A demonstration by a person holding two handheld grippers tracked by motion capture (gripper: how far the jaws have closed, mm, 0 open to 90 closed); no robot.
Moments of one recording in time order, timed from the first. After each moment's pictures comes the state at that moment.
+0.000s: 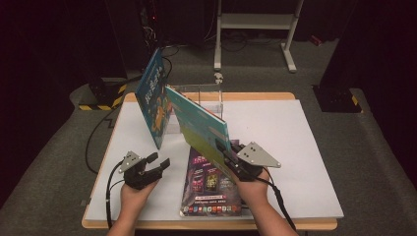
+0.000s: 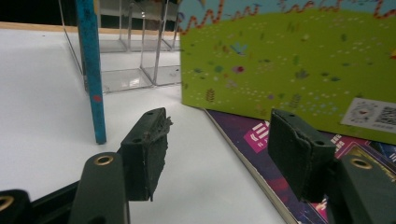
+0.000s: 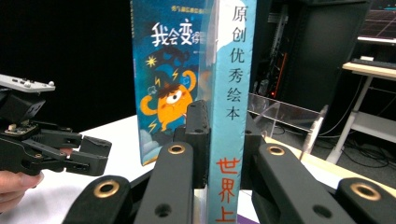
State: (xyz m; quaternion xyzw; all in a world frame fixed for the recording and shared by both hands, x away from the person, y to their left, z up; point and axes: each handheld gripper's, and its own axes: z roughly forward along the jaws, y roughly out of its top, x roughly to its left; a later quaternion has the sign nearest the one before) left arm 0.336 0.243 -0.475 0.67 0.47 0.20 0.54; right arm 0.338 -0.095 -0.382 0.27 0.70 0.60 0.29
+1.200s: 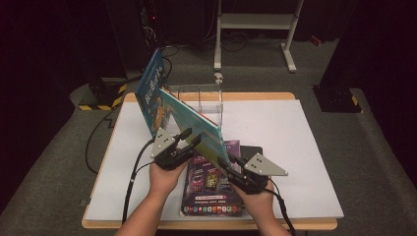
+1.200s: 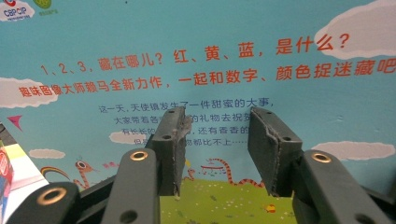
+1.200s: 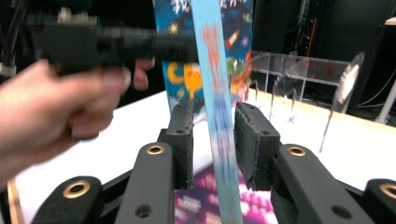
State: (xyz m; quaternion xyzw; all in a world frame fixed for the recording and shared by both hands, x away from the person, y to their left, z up) left arm 0.358 0.146 -0.392 0.66 0.37 0.26 0.60; right arm 0.317 -0.120 -0.412 0.29 0.72 0.60 0.21
